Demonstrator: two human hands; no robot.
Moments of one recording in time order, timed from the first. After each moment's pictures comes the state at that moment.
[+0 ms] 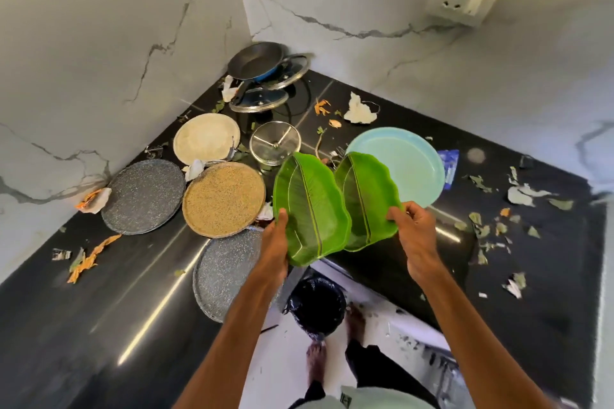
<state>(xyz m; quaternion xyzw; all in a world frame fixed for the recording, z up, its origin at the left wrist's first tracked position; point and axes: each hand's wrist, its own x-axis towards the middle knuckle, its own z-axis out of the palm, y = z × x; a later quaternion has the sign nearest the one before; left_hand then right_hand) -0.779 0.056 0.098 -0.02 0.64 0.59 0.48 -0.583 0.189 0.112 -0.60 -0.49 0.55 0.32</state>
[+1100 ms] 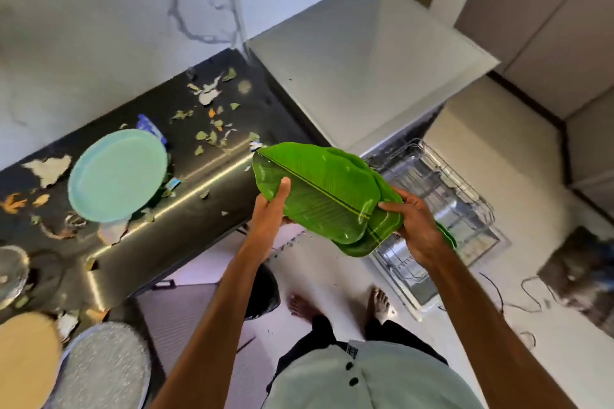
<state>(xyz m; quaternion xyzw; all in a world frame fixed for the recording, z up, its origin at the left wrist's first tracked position) -0.418 0.008 0.124 0.43 0.53 0.25 0.69 -0.218 -0.138 0.124 -0.63 -0.04 0.51 0.59</state>
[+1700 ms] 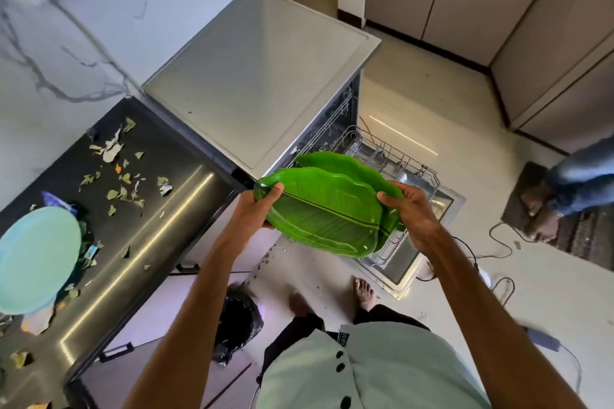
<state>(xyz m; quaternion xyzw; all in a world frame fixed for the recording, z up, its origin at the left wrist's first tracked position) -0.250 -0.044 0.113 0.64 0.48 0.04 0.59 -0.065 -0.279 0.093 -0.69 -0.02 0.41 0.59</state>
